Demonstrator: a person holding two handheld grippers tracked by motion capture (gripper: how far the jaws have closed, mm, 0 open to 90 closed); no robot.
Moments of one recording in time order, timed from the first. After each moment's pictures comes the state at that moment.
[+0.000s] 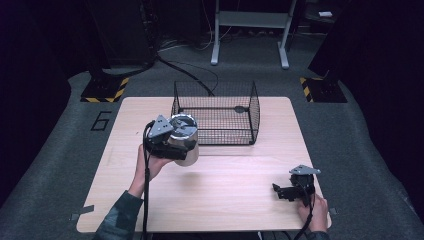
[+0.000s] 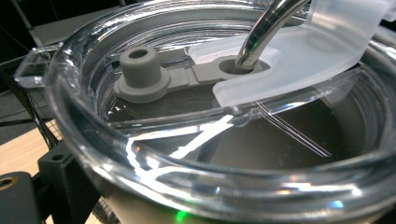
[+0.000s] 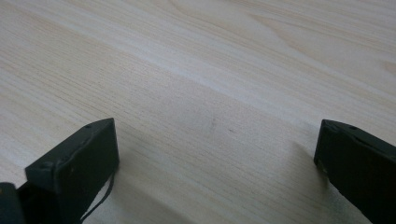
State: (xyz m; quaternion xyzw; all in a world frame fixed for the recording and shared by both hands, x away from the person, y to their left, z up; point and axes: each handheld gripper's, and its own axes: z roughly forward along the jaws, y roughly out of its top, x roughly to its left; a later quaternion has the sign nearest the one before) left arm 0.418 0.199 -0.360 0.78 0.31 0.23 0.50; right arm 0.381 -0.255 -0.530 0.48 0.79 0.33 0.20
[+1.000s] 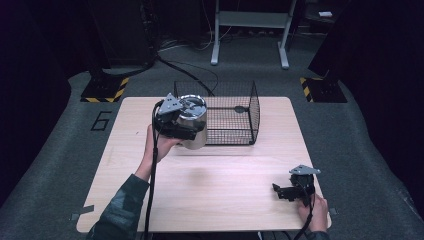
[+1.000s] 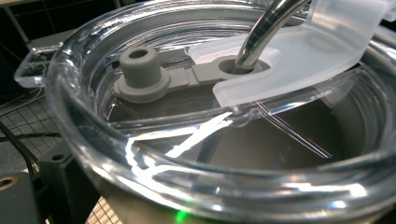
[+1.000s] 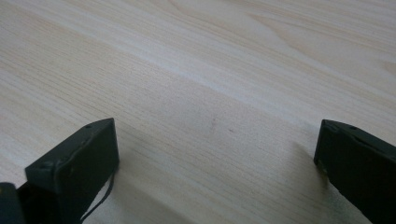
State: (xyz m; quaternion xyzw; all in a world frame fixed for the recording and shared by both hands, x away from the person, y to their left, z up) left arm 0.456 0.175 -0.323 0.78 0.30 0.23 0.51; right arm 0.382 -0.256 -0.530 0.48 0.79 0.33 0.20
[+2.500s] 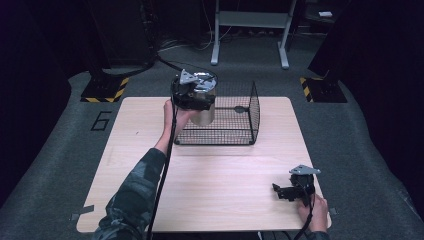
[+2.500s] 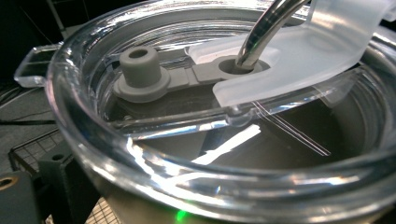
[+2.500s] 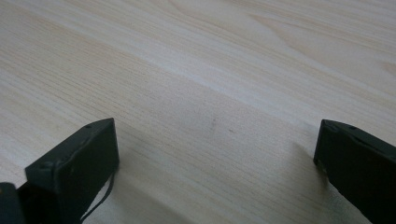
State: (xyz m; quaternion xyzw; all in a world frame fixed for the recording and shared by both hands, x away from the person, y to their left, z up) left arm 0.546 0.139 -0.320 0.75 0.37 0.25 0.49; right arm 0.381 -0.255 -0.530 0.48 0.78 0.33 0.20
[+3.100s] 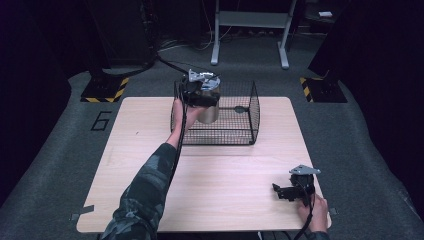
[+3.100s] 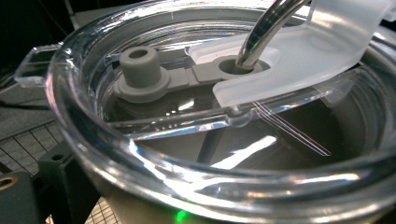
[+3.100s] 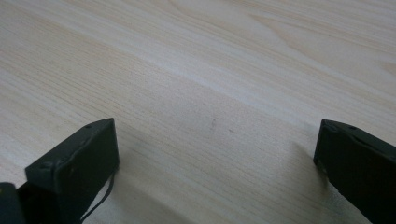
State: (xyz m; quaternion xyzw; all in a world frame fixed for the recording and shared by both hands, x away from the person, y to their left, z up) left arm 0.579 0.122 -0.343 0.74 0.41 0.25 0.48; right arm 0.382 -0.255 -0.530 0.48 0.79 0.33 0.20
